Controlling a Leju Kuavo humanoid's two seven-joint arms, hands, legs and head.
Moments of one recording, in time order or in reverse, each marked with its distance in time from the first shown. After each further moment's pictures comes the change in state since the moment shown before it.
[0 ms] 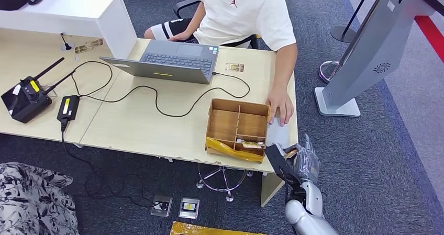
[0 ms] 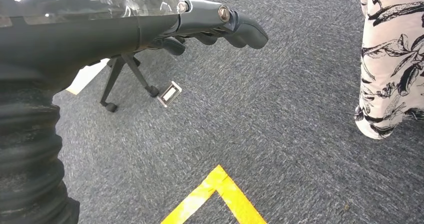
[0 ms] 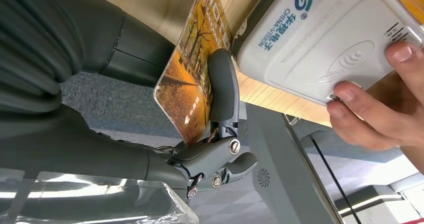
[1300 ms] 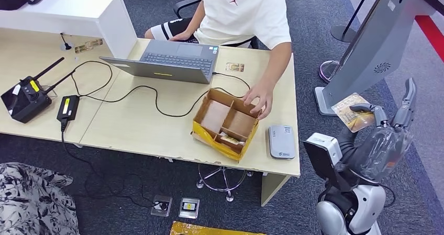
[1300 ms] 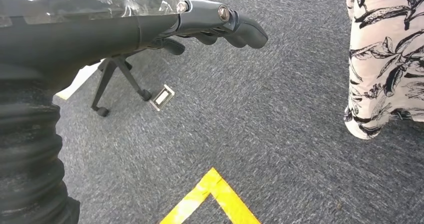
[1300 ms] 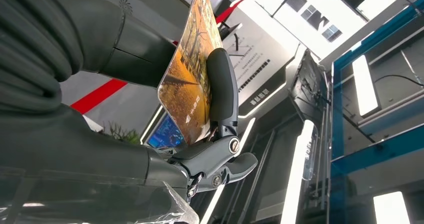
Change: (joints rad) left arm -0.001 0.001 0.026 0.015 -0.028 0.000 -0.049; right arm 0.211 -0.027 -0.267 -1.023 0.547 -0.006 0.055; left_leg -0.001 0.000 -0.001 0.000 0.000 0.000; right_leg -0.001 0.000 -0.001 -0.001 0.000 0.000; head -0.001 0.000
